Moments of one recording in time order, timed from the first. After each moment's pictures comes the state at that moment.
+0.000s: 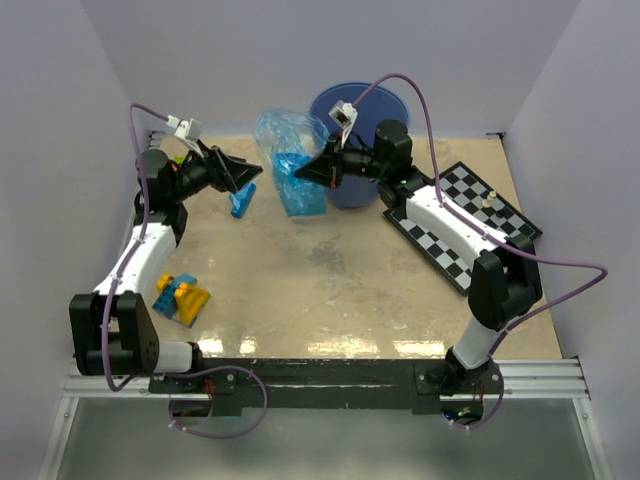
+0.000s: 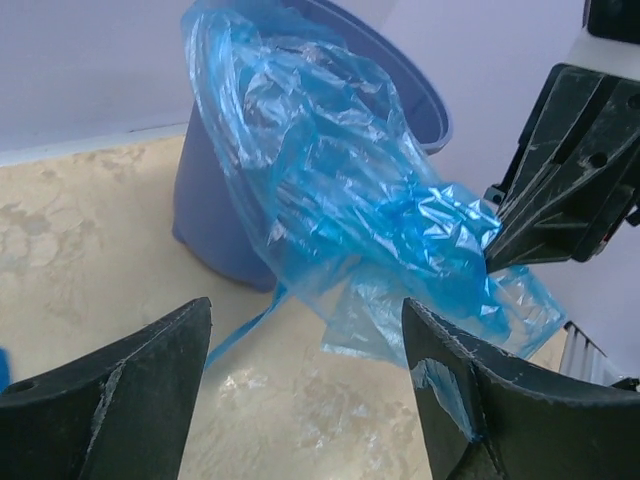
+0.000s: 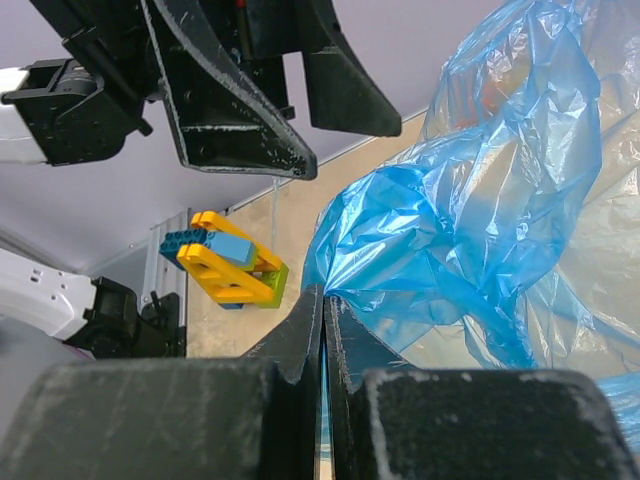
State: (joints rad) left arm 0.03 1.34 0.96 0.38 0.86 -0.48; right arm 0.51 1.72 1.43 0.27 -0.82 0.38
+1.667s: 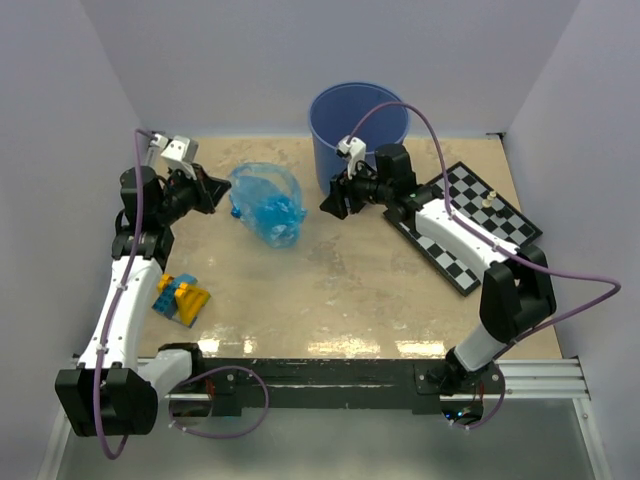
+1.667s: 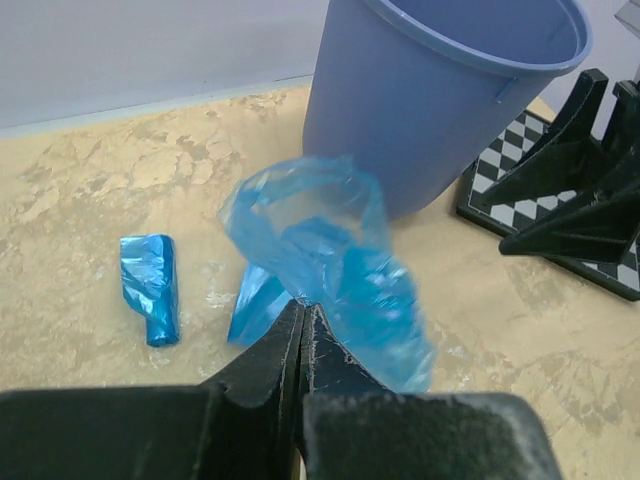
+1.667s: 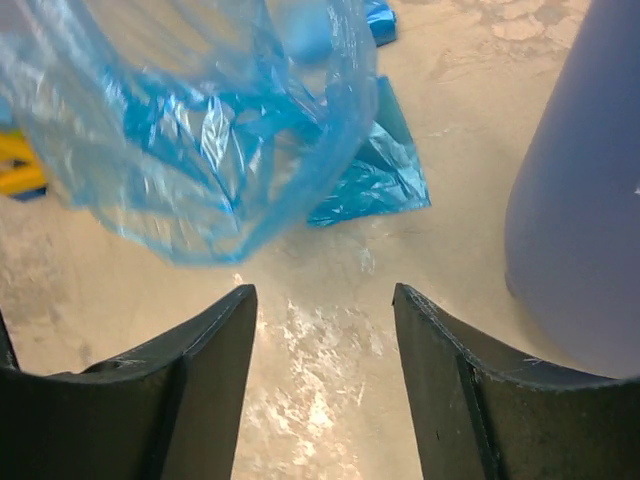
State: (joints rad) left arm 0.04 1.06 0.95 -0.10 0.59 -0.14; right arm 0.50 1.62 1.27 -0.11 -0.50 0.00
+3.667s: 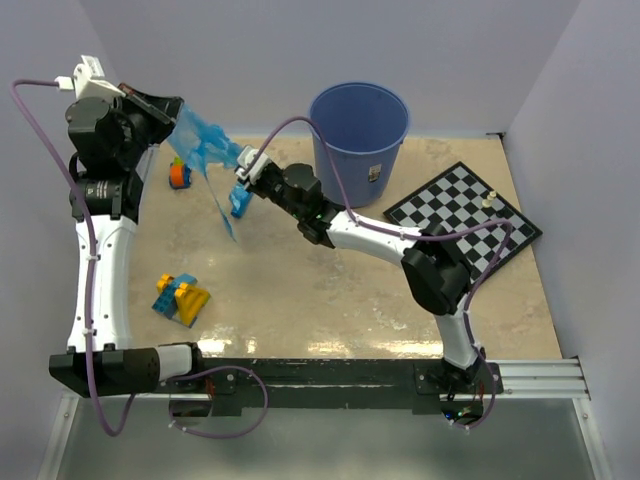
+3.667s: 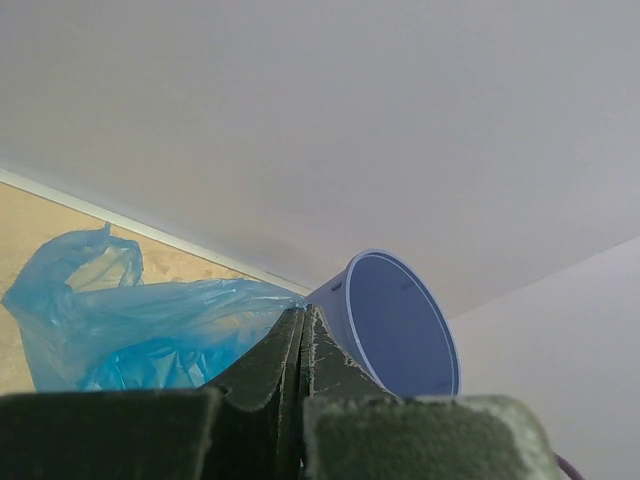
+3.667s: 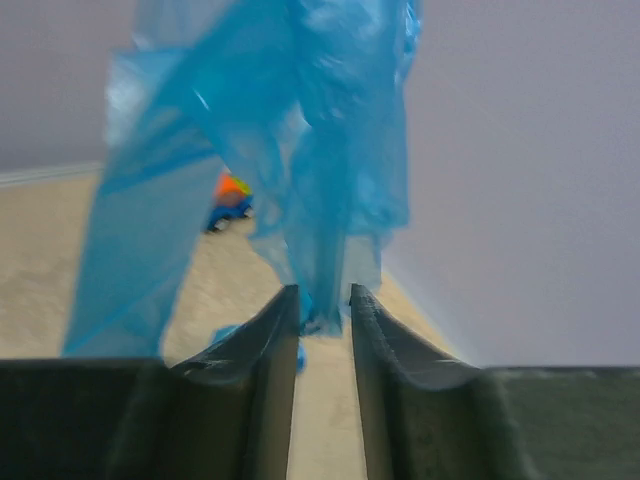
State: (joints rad) left arm 0.09 1.27 1.56 -0.30 0.20 -0.77; right arm 0.90 2.03 1.60 0.54 0.00 -0.42
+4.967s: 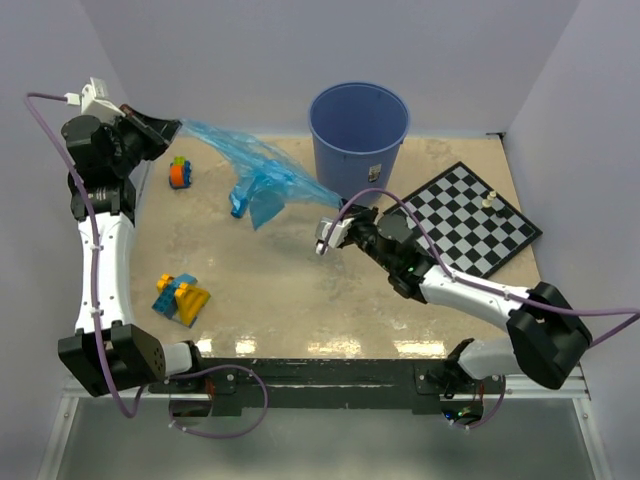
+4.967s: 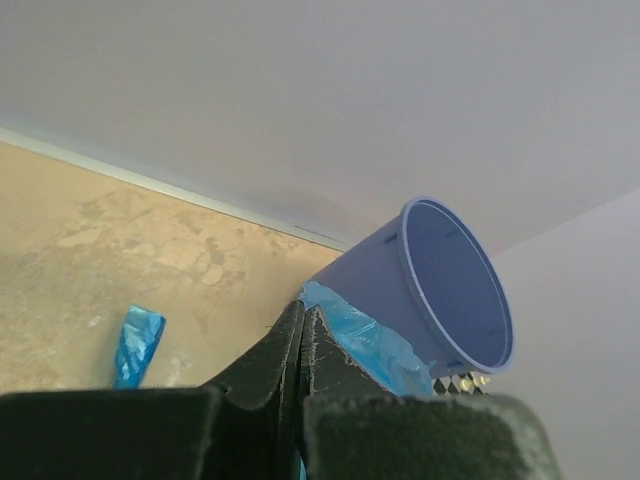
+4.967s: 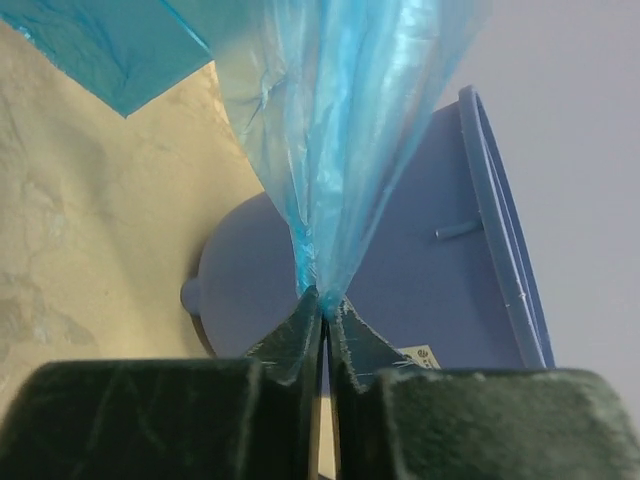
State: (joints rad) left arm 0.25 1.28 1.37 -0.18 0.46 -0.69; right arm 0.76 1.34 0.71 0.57 0.07 -1.02
